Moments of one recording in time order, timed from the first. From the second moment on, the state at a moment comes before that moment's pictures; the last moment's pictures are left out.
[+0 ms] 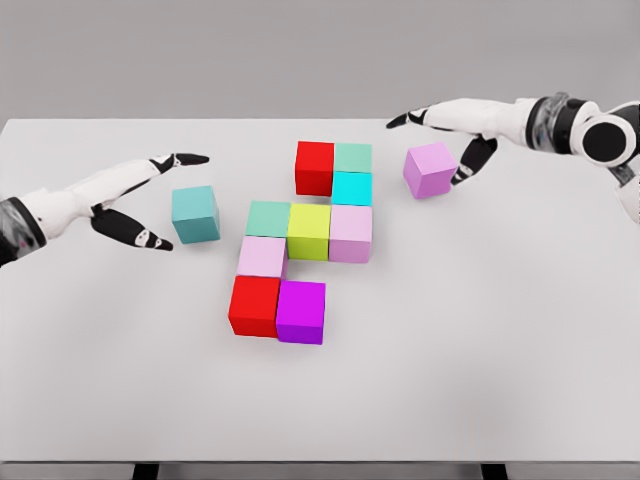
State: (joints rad) left arm -0.38 0.83 -0.43 -1.65 0.07 -0.15 -0.46; right arm -0.99 -0.64 0.90 -1.20 0.18 -0.24 0.61
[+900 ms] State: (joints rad) left arm -0.48 0.74 -0.51 -1.45 0.07 -0.16 -0.46; right arm -1.04 -0.48 0.96 -1.00 0.31 -0.06 0.61
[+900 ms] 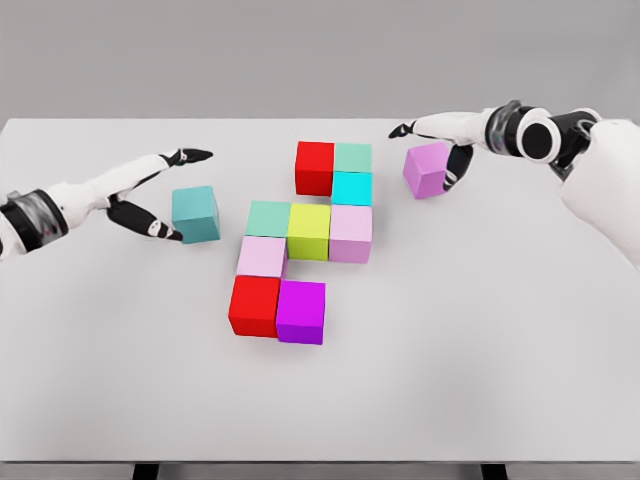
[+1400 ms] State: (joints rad) left arm -0.50 0.70 -0.54 -1.35 0.07 -0.16 -0.47; right arm -1.04 -0.44 0.97 -0.95 0.33 -0.07 0.61
